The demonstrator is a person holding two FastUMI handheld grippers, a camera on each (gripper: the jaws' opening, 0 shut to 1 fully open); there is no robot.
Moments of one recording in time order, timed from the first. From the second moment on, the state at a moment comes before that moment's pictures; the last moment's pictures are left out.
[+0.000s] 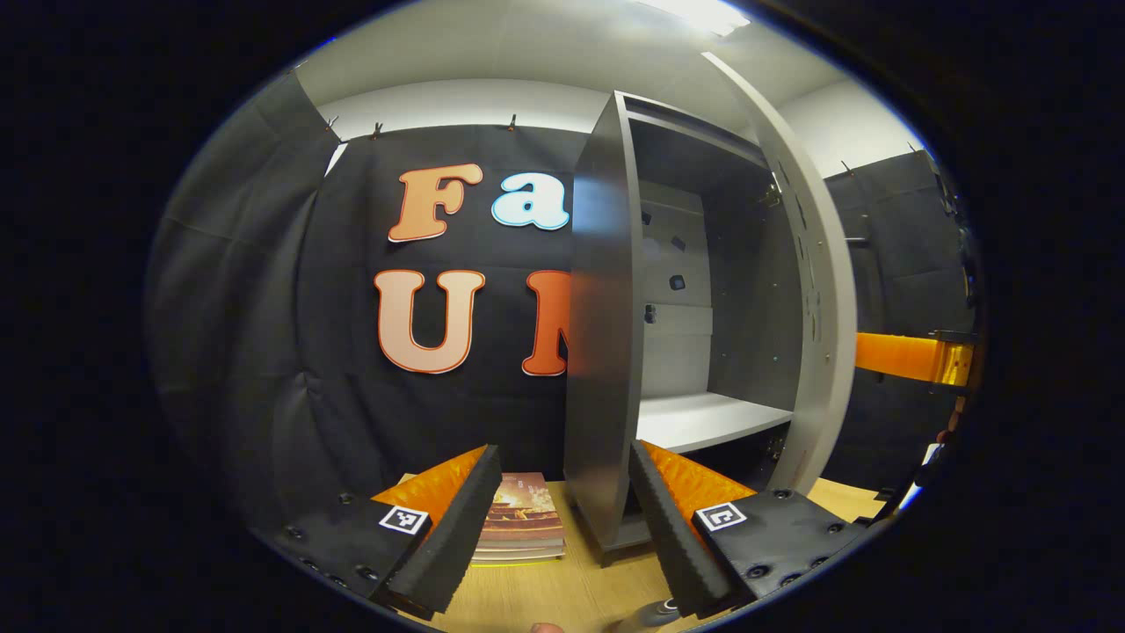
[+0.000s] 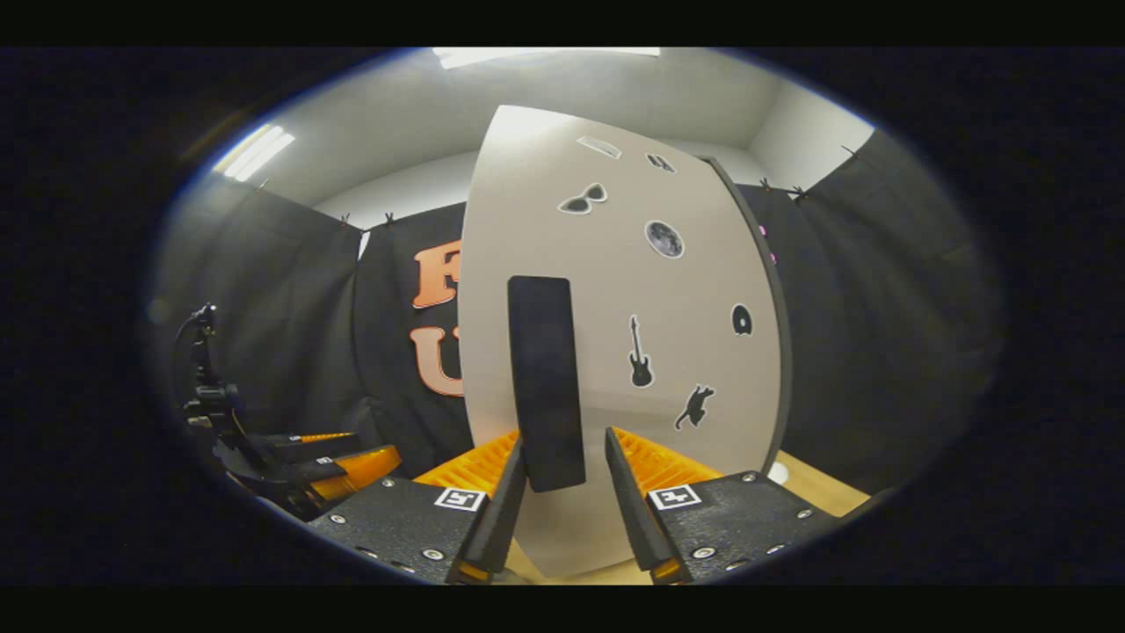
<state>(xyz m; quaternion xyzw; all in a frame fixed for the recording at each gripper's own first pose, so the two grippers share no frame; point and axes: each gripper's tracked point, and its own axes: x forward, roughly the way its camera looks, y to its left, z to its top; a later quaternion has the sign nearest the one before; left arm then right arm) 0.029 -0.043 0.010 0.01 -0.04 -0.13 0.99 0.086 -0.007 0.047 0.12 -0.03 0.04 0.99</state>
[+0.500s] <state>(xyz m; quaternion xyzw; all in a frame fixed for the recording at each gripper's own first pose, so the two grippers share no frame) 0.055 -0.017 0.005 0.00 -0.04 -0.09 1.00 0.125 0.021 0.048 0.10 -0.01 0.08 0.99</state>
